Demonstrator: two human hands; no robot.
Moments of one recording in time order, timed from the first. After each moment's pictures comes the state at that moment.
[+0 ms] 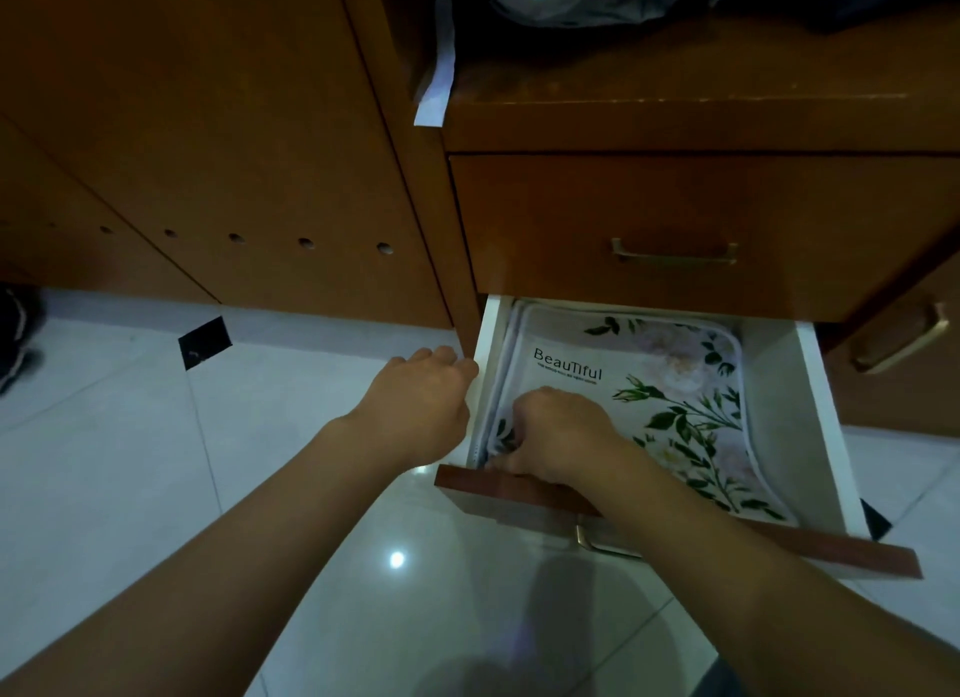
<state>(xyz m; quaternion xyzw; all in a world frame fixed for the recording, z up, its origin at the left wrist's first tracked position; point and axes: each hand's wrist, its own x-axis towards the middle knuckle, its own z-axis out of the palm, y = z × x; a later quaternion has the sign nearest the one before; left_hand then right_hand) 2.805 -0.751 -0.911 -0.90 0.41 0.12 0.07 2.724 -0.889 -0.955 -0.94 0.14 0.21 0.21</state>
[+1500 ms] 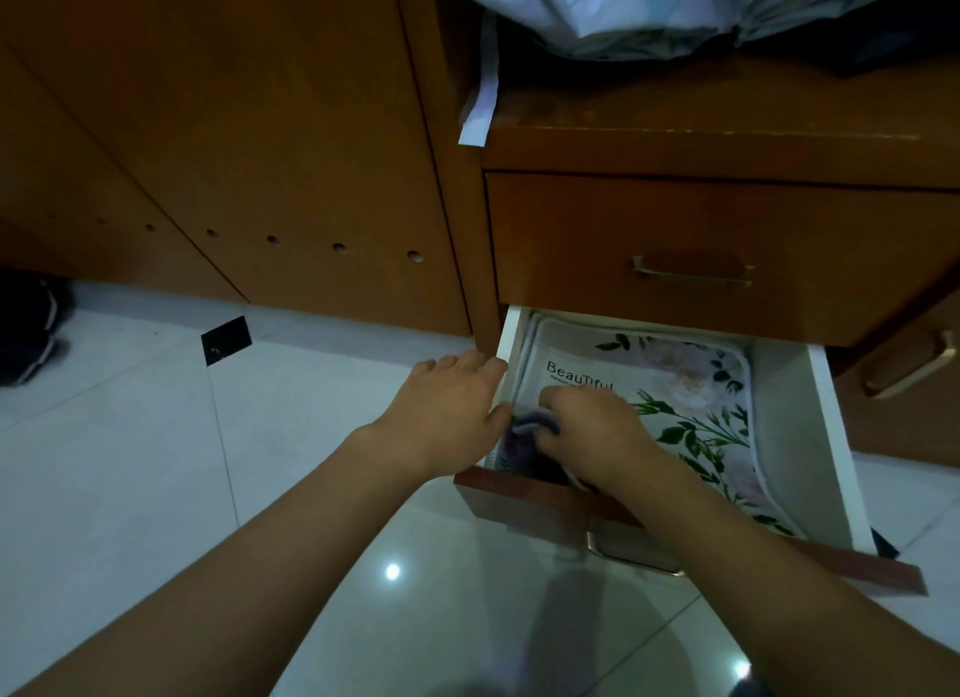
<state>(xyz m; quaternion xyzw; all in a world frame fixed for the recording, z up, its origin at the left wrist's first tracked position) 2.789 -0.746 -0.897 -0.91 0.41 0.11 0.03 2.713 -0.901 -0.947 -0.97 0.09 0.08 0.19</state>
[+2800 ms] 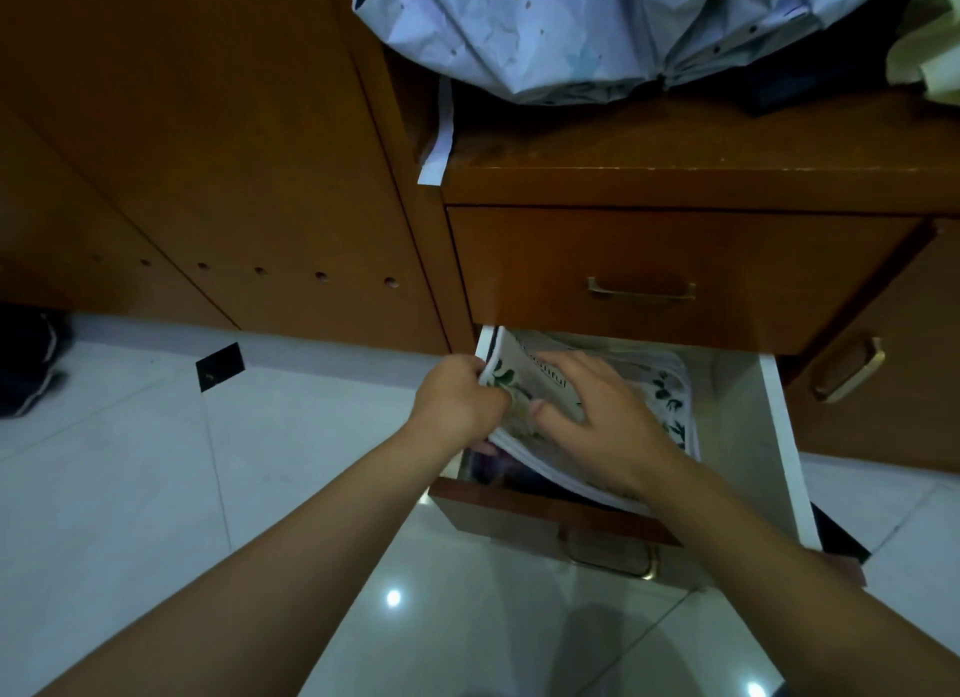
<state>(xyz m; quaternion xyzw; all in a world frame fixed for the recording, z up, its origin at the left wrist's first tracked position) 2.773 -0.800 -0.875 -0.88 0.07 0.28 -0.38 2.680 -0.940 -0.917 -0.92 0.09 -0.06 0.37</state>
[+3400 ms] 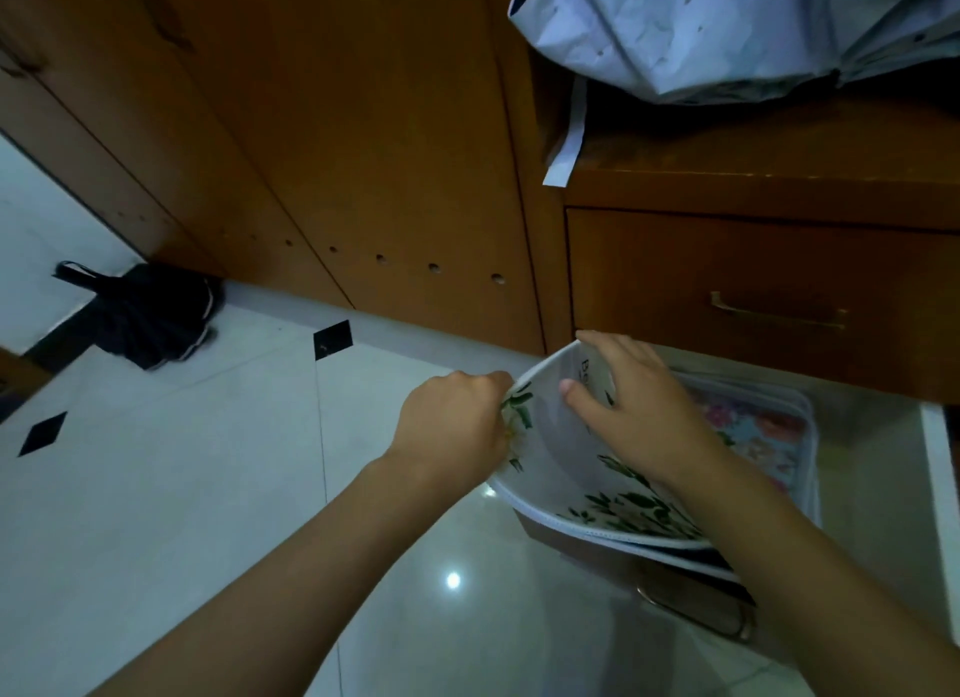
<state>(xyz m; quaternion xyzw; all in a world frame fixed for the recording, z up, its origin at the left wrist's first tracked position) 2.764 -0.714 -0.848 -0.96 0.27 0.03 0.02 2.725 -0.901 -0.897 -0.93 0.04 -0.06 0.37</state>
